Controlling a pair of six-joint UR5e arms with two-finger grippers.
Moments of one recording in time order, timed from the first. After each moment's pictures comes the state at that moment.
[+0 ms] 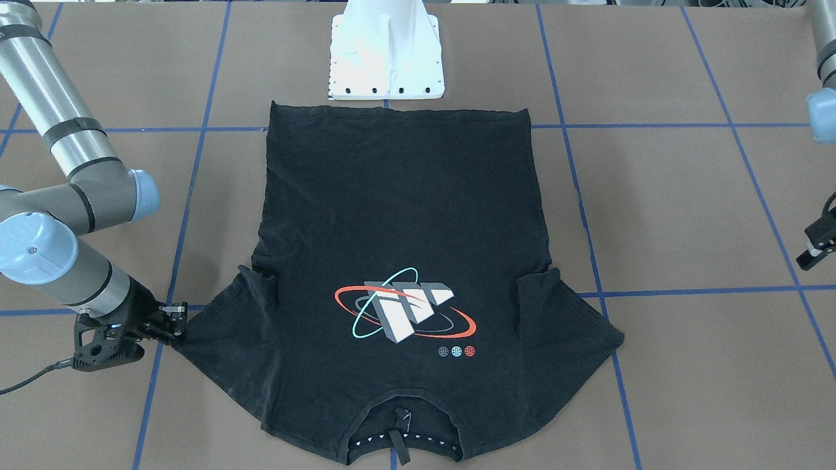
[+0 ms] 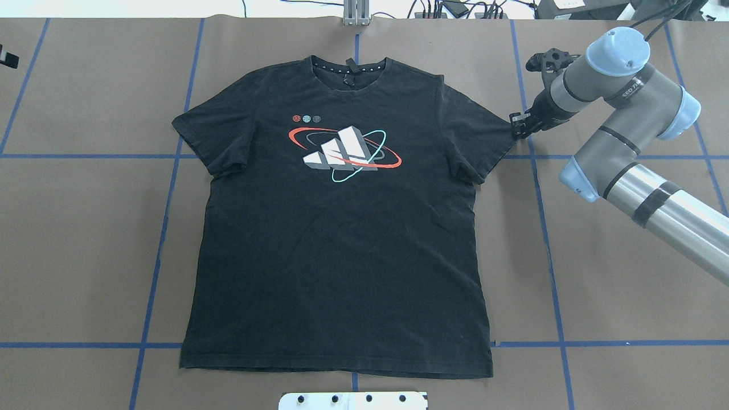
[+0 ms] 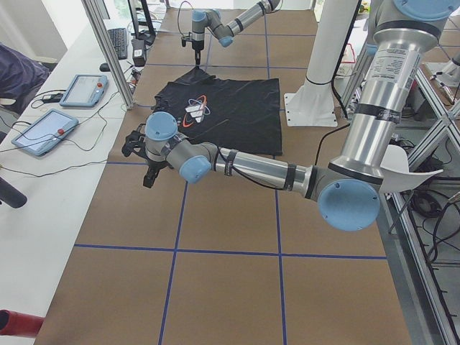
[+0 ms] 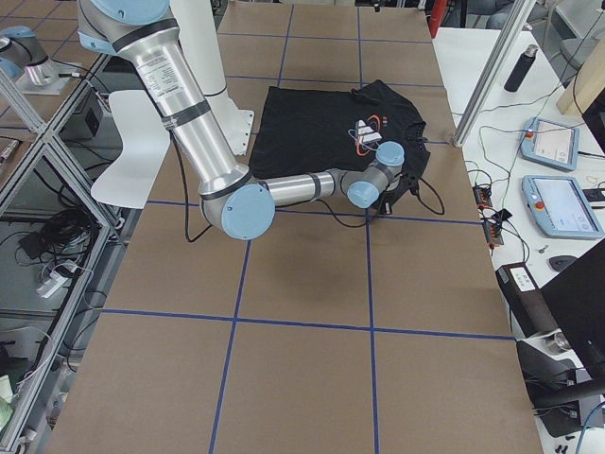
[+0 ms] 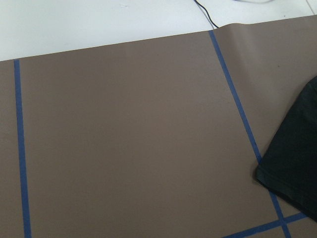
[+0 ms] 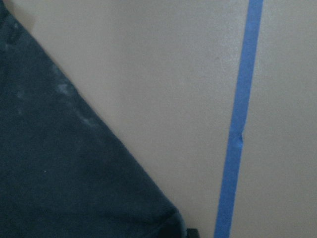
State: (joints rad) left arm -1.38 -1.82 -1.51 -2.11 -2.35 -0.41; right arm 0.94 -1.05 1.16 -0.94 2.15 0.76
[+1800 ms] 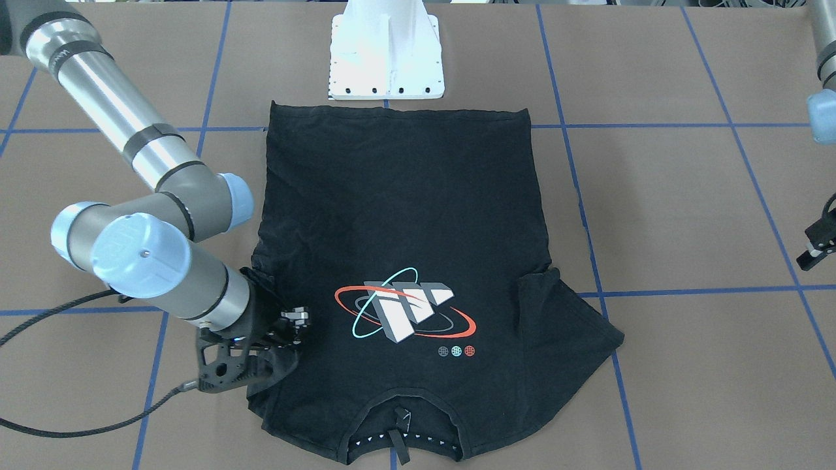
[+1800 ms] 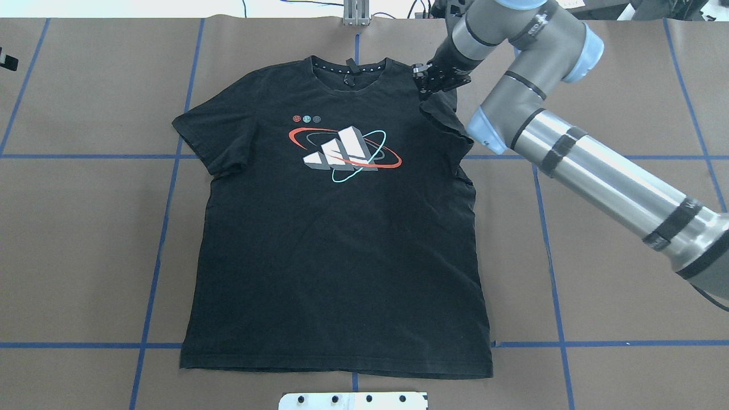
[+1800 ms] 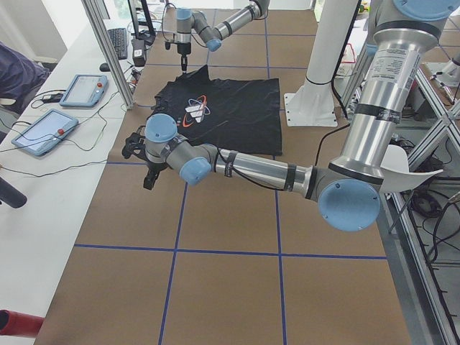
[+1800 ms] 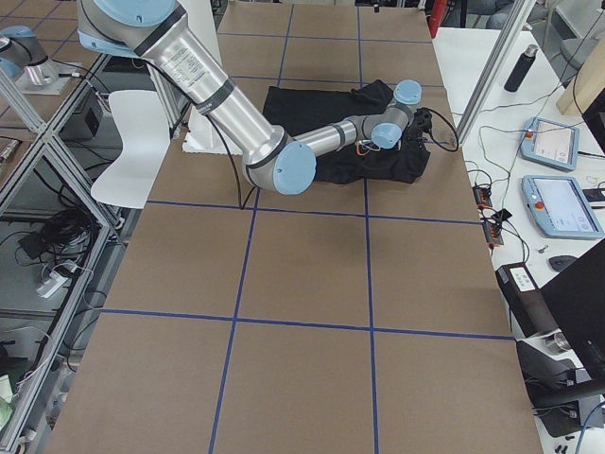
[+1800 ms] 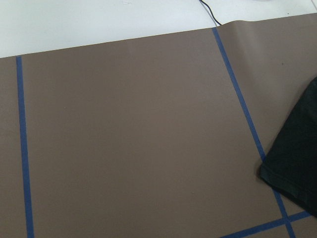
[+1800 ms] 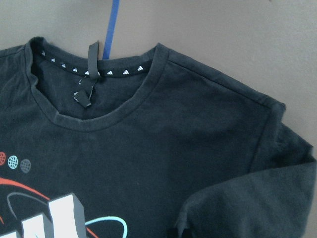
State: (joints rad) left arm -1.38 -1.82 -1.50 -2.11 -2.35 -0.41; right arm 0.88 -0.66 0.96 -0.95 2.19 0.95
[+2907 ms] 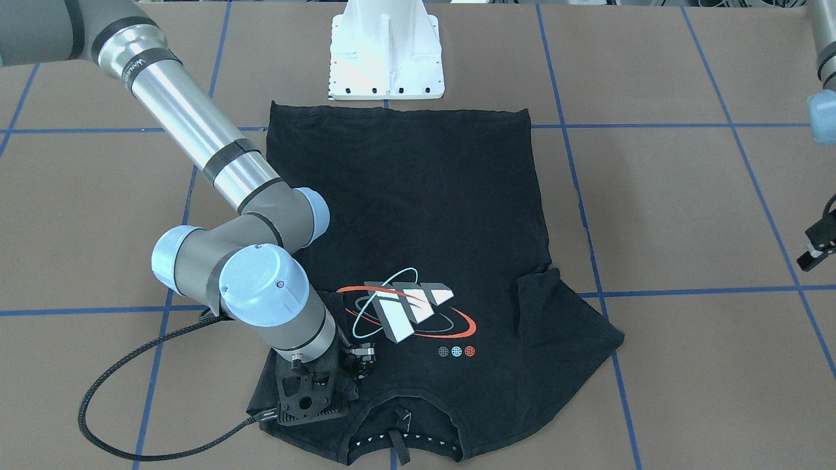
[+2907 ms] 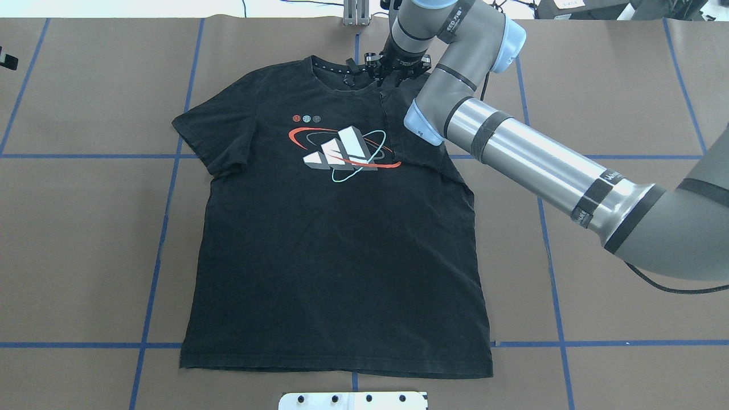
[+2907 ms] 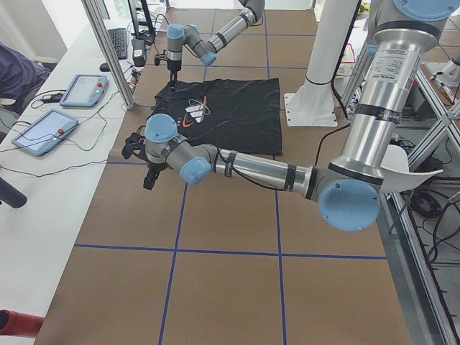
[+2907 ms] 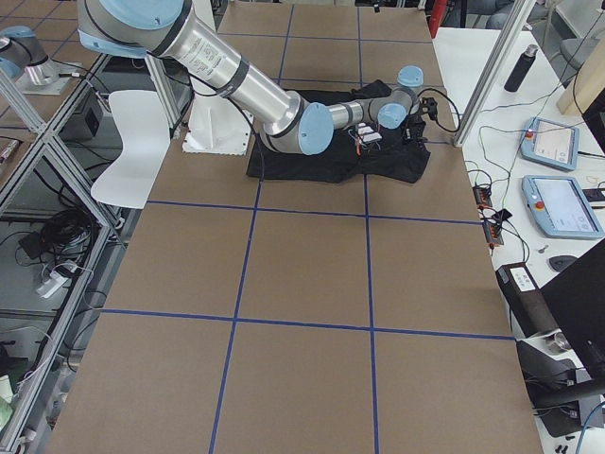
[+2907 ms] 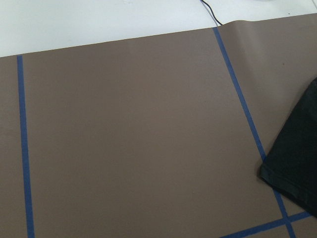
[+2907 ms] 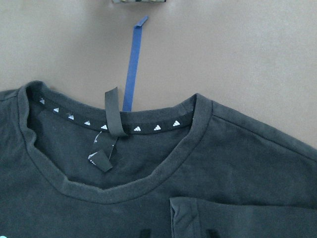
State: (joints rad) left arm -1.38 -1.82 -1.50 -2.11 -2.35 -0.42; right arm 0.85 -0.46 0.70 -0.94 2.07 0.96
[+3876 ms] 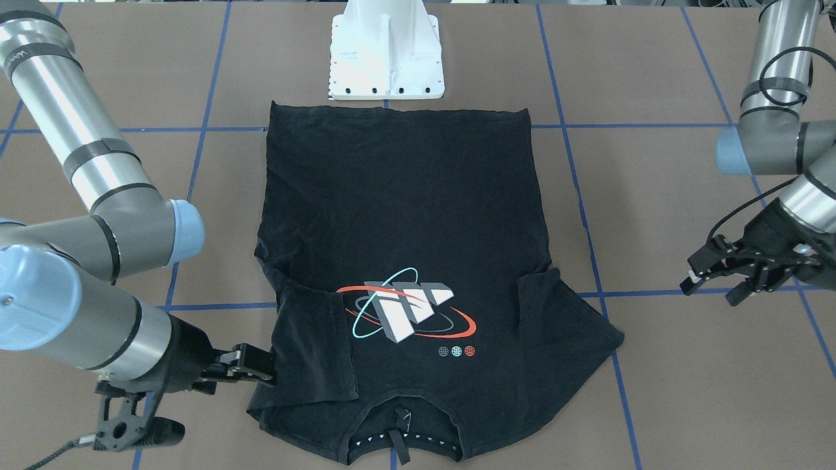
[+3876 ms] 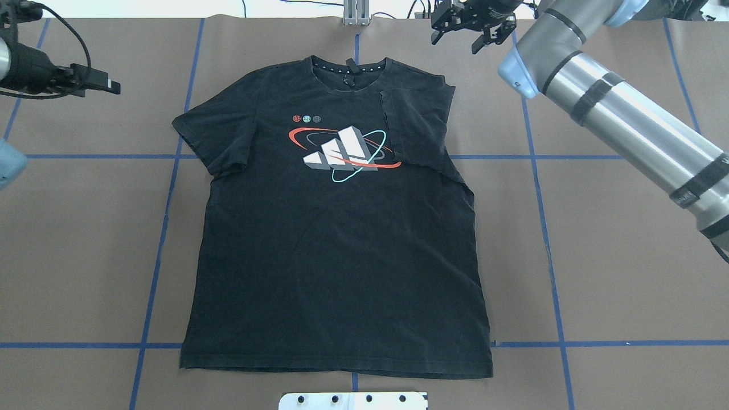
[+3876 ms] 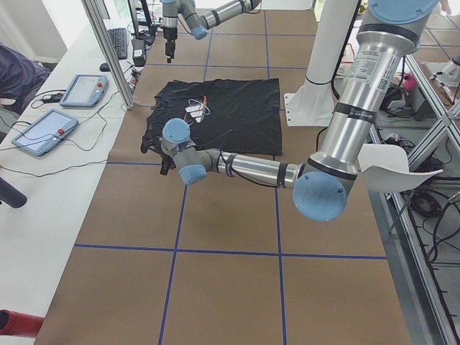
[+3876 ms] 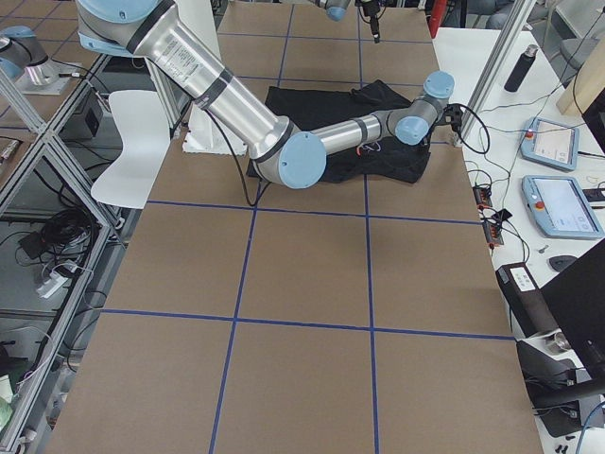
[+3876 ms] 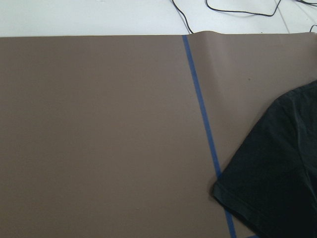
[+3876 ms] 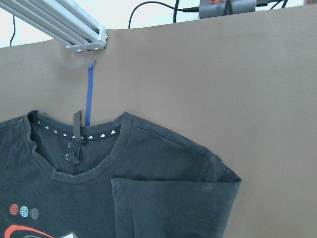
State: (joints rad) left arm -1.13 -1.90 -1.34 -2.53 -2.22 -0.93; right arm 1.04 -0.72 1.03 -0.99 2.33 0.97
